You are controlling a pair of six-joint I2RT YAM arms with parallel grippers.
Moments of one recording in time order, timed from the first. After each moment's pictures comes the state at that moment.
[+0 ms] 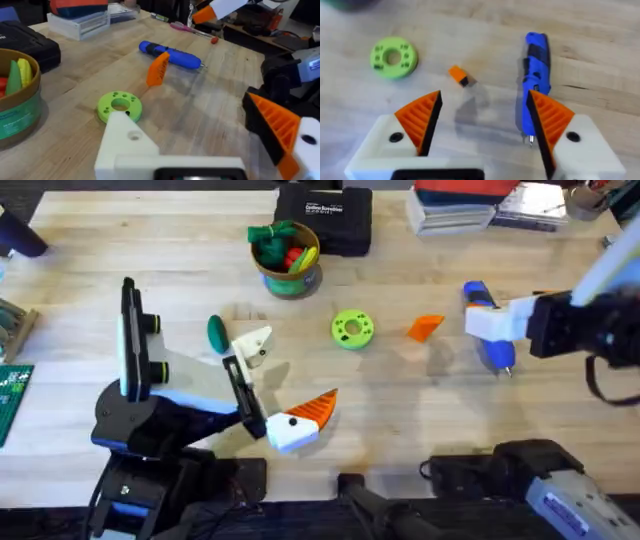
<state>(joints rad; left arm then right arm) -0.18 0.01 0.01 -0.09 0.97 -0.16 0.04 0.71 0.86 -0.95 -0.06 -0.07</state>
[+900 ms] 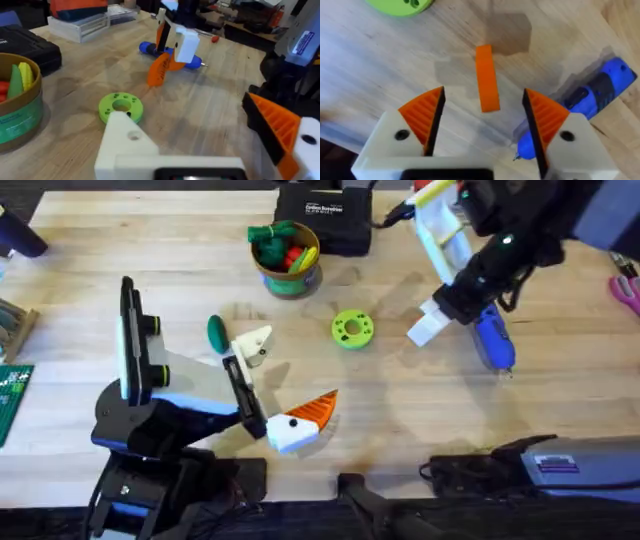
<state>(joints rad) -0.18 0.01 0.01 -0.09 0.98 -0.13 0.24 1.53 1.19 -1.16 -0.03 -0.43</state>
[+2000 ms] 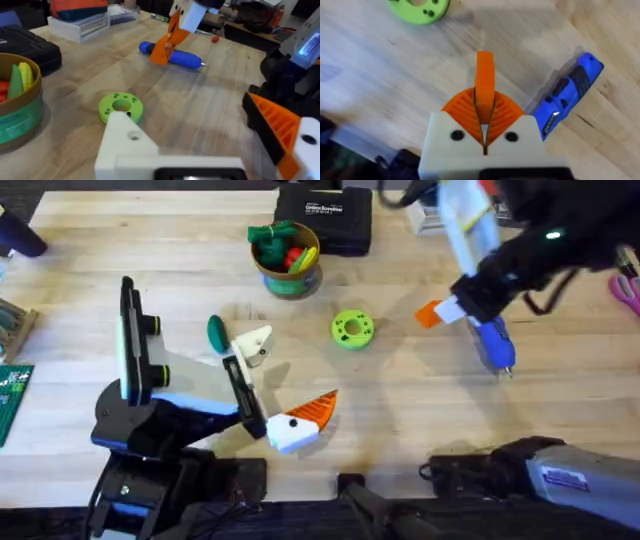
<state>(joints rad) -0.18 0.01 0.01 -0.09 0.98 -0.13 0.25 1.35 1.19 -1.17 -0.04 -0.44</state>
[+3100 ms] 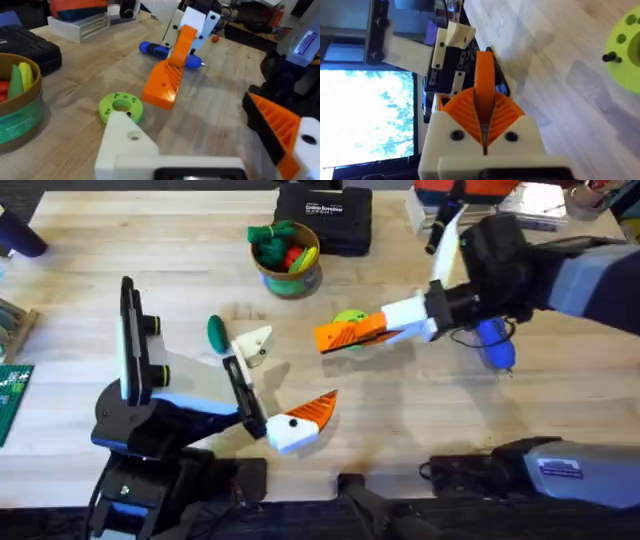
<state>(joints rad) -0.18 0.01 0.01 -0.09 0.98 -0.13 0.19 1.45 0.83 -0.71 -1.29 0.02</state>
